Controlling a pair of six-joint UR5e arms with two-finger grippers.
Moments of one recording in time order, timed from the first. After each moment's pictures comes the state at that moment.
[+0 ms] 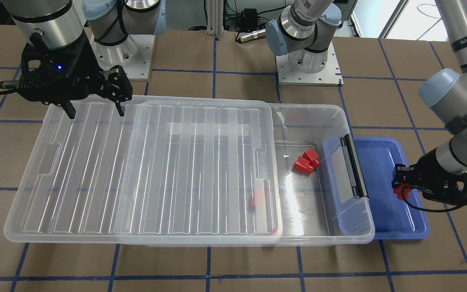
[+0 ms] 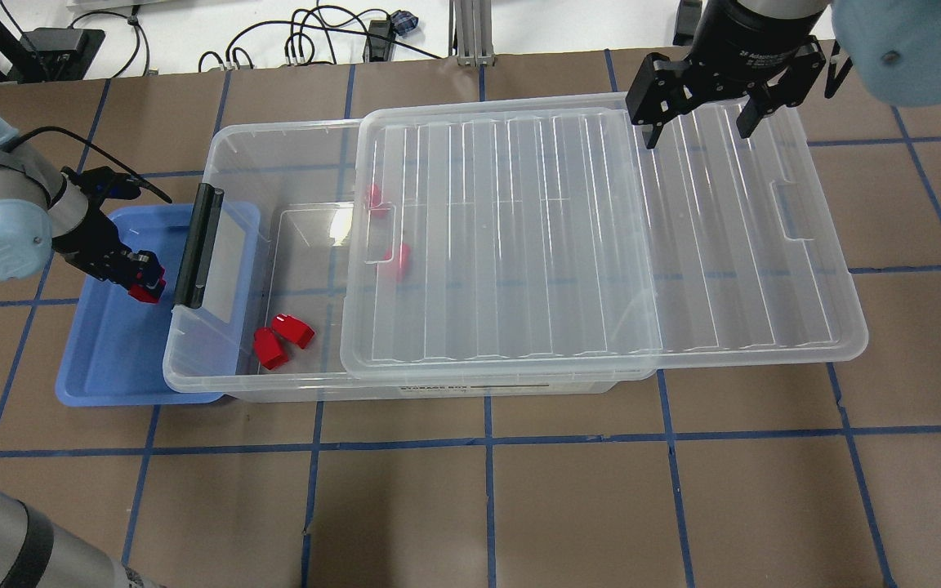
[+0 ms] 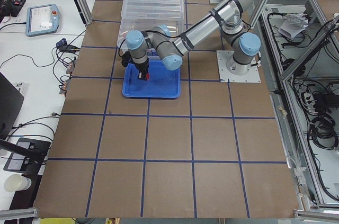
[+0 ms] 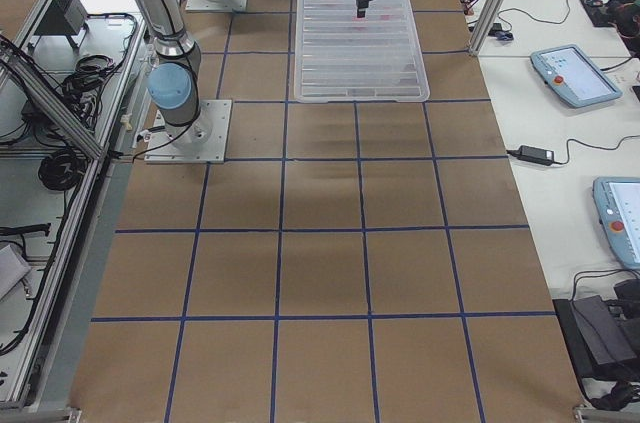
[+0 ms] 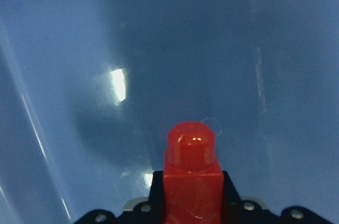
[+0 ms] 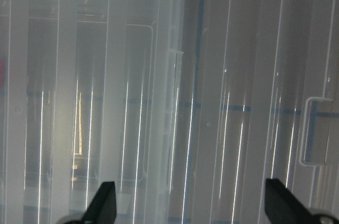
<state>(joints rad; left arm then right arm) -1.13 -1.94 -1.61 -1.24 1.57 0.67 1.62 -1.51 1.47 -1.62 -1.56 -0.04</state>
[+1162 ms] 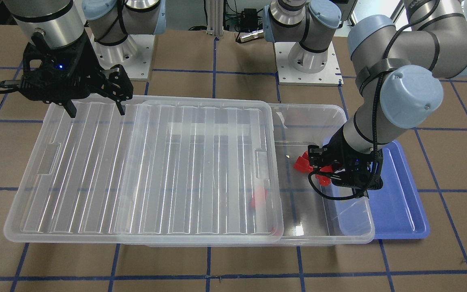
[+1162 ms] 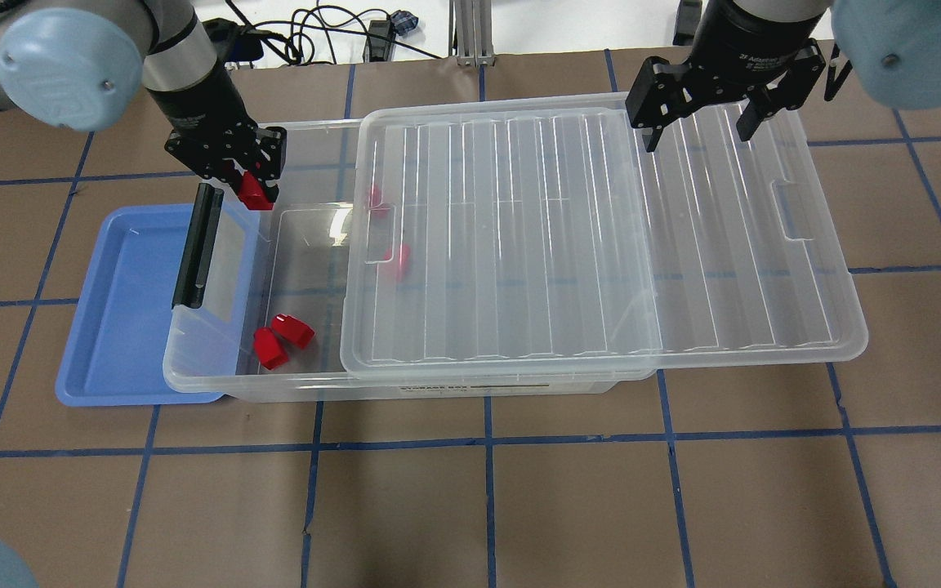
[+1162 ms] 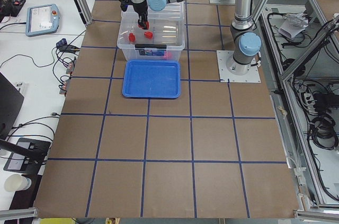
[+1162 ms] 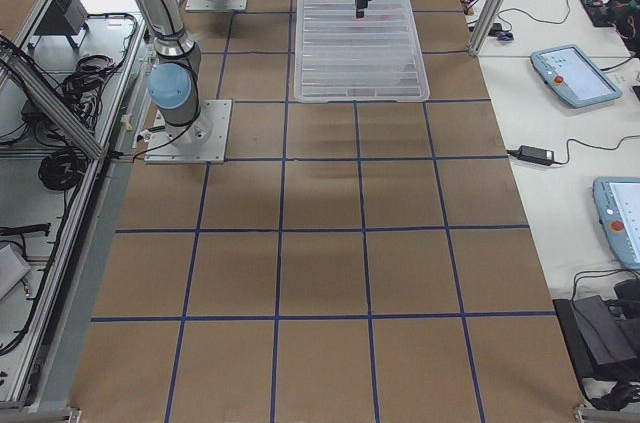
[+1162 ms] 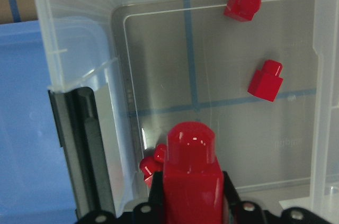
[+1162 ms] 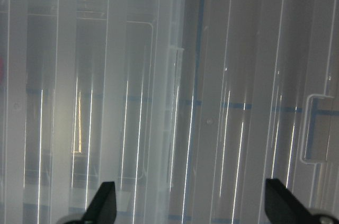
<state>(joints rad) -1.51 -1.85 -1.55 -1.41 1.53 0.15 1.62 -1.51 1.47 -1.61 -1.56 -0.04</state>
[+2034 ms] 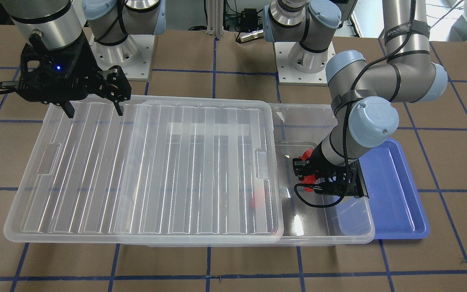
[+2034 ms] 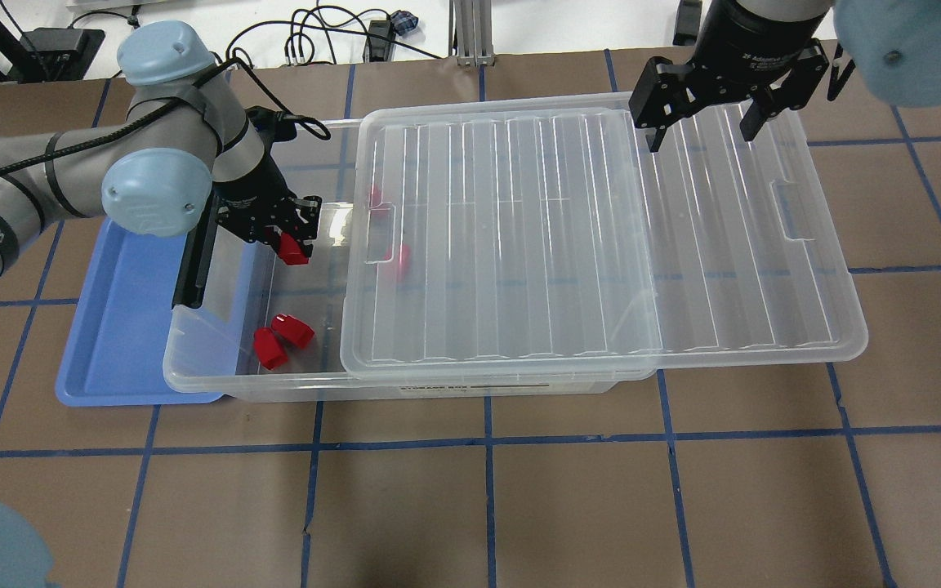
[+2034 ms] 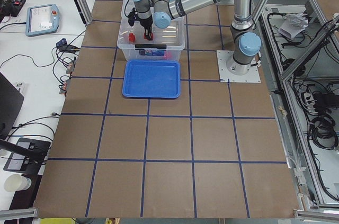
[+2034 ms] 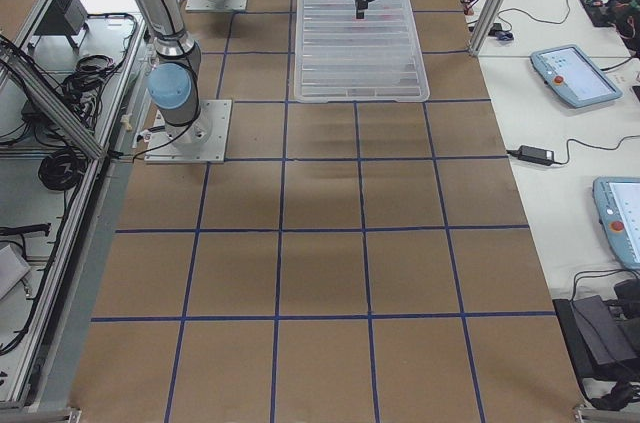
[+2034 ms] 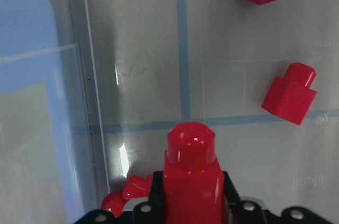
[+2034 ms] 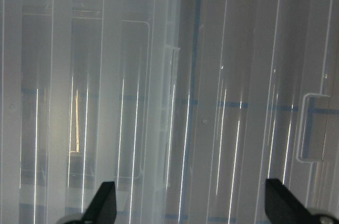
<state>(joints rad) -1.52 -1.89 -1.74 -1.18 1.51 0.08 1.61 -1.51 1.47 -1.60 -1.57 -0.04</state>
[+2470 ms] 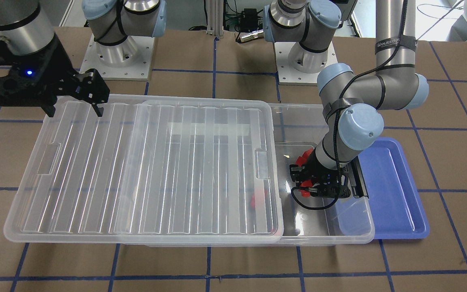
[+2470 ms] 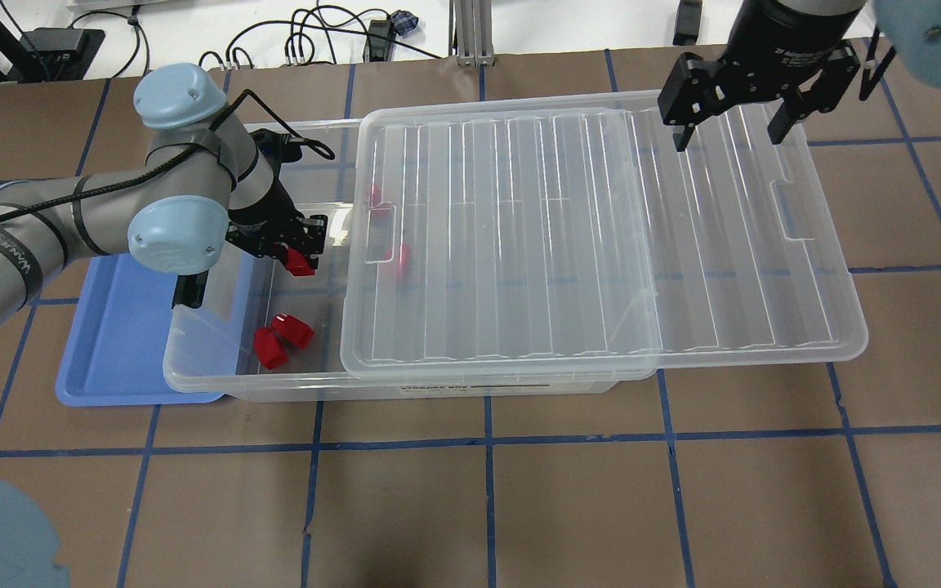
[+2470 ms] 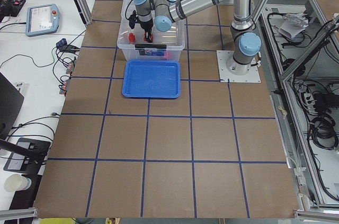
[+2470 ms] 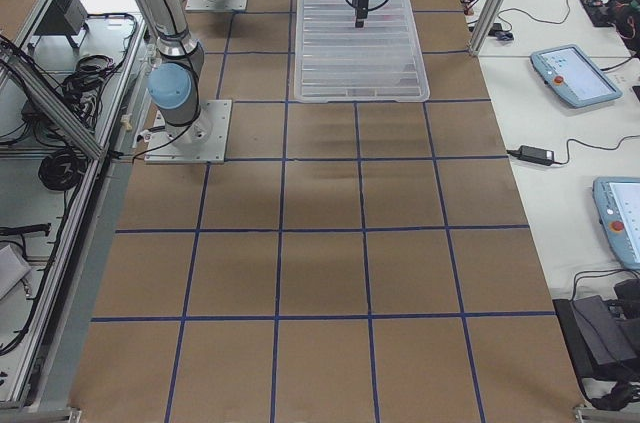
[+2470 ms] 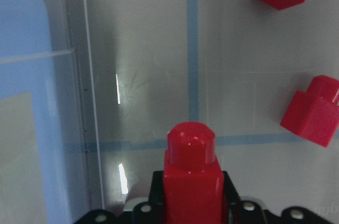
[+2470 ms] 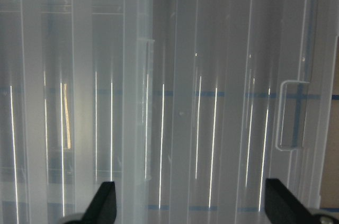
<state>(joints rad) -1.51 -1.91 -1.84 -1.00 1.51 0.07 1.51 -1.51 1.46 -1.54 -1.56 -0.08</state>
